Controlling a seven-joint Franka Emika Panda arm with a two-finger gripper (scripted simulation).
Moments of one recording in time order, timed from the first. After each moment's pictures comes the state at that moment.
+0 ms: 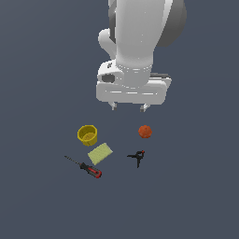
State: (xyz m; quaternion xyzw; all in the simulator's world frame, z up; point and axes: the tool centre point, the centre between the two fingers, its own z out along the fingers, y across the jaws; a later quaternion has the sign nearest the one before) arm 0.019 0.031 0.309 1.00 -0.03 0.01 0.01
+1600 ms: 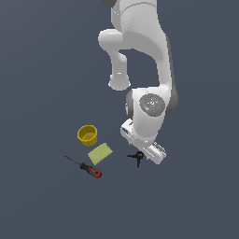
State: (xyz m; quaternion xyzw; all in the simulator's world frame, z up) arm 0.070 0.087 0.095 0.93 -0.38 0.00 0.00
